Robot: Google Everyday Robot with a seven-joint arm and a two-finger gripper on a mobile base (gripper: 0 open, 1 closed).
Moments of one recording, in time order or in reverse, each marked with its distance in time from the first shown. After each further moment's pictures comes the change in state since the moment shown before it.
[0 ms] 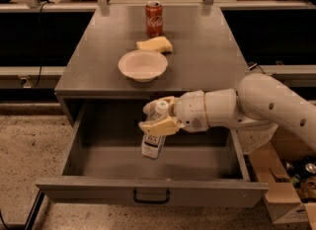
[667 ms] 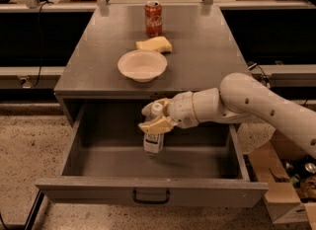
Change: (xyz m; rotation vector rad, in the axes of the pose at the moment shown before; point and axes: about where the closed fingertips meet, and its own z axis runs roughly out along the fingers) arm 0.048 -0.045 0.030 -0.018 0.079 -0.053
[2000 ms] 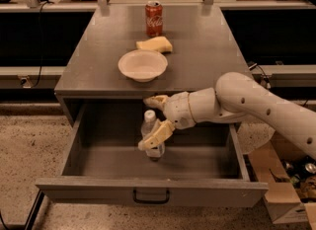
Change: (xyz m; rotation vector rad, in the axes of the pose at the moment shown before) arm -0.004 0.005 0.009 -0.023 0.005 -0.010
